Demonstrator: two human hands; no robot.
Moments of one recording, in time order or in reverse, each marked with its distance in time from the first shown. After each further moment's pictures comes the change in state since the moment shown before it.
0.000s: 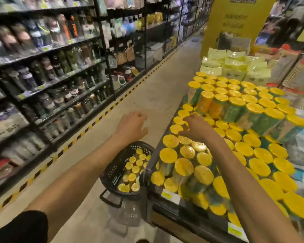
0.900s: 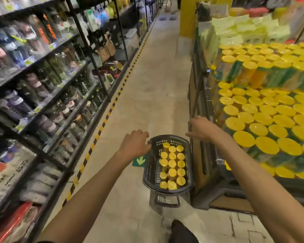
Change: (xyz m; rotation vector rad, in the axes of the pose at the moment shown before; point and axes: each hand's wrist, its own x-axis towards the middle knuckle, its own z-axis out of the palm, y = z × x) left_hand -0.024 -0.307 0.057 0.018 -0.288 0.199; right_hand 0.090 -0.261 0.093 0.075 -0.121 0.266
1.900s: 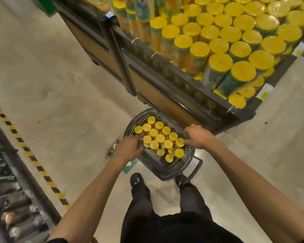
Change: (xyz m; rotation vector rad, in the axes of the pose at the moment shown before) left_hand 0.296 -0.089 0.121 0.060 -0.484 0.757; right_hand 0.102 -0.044 0.180 0.471 -0.259 0.807
